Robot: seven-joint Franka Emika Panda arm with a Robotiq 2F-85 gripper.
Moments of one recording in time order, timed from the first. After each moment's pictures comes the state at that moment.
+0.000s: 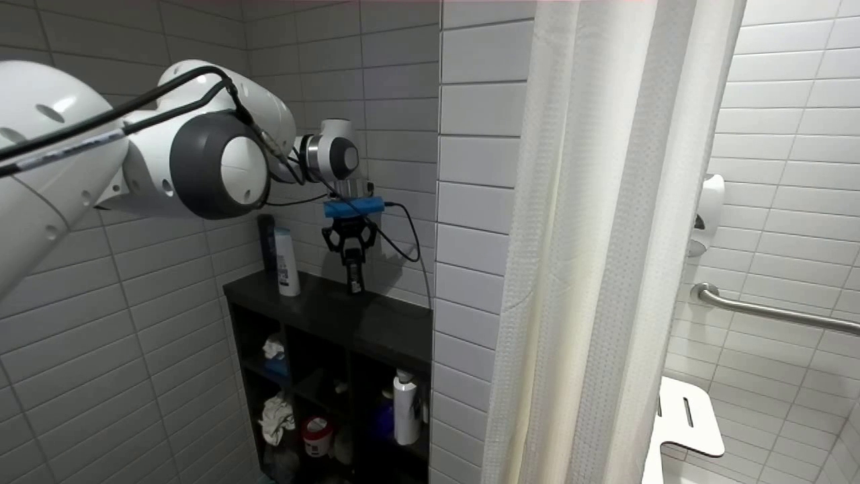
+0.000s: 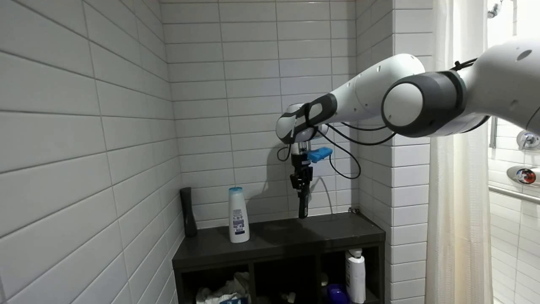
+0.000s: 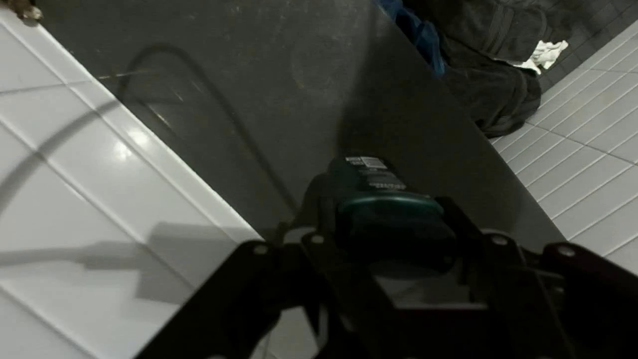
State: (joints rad) arm -0.03 0.97 0.03 -0.87 -0.08 1.86 -0.46
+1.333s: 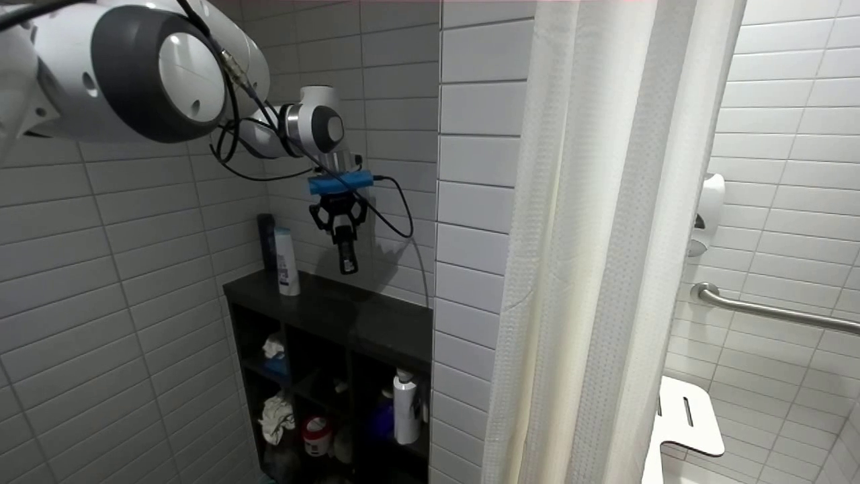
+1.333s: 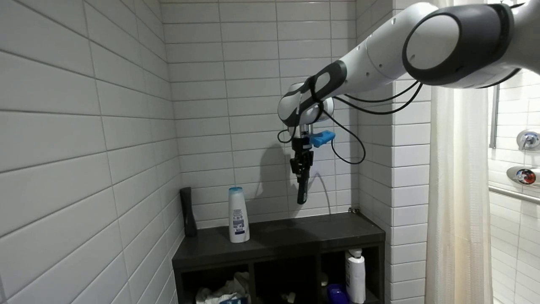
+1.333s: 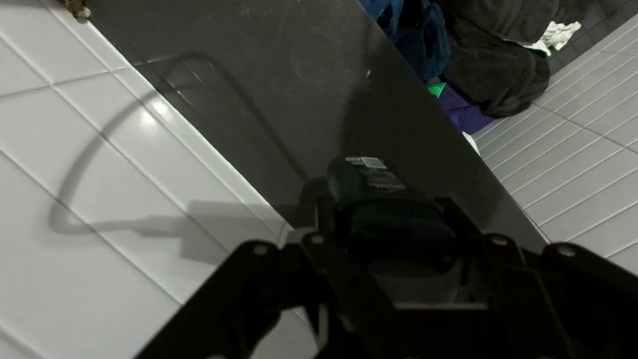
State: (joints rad) arm -0.02 0.70 0.03 -1.20 -0.10 2.01 -0.45
